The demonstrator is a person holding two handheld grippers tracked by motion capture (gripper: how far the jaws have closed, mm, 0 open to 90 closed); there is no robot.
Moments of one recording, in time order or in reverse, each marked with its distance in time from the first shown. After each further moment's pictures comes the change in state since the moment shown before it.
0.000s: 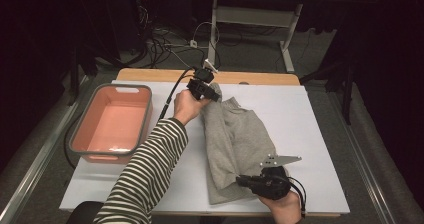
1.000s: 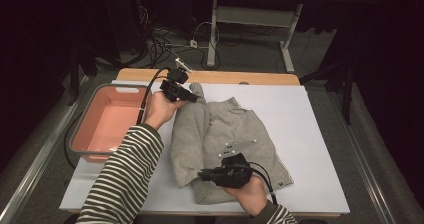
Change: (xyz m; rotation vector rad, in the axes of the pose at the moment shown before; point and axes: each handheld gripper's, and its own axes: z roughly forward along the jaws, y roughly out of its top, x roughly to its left) left arm 0.031 -0.043 -0.057 -0.015 -0.013 -0.029; right arm 0.045 0.059 0.057 0.036 0.183 -0.165
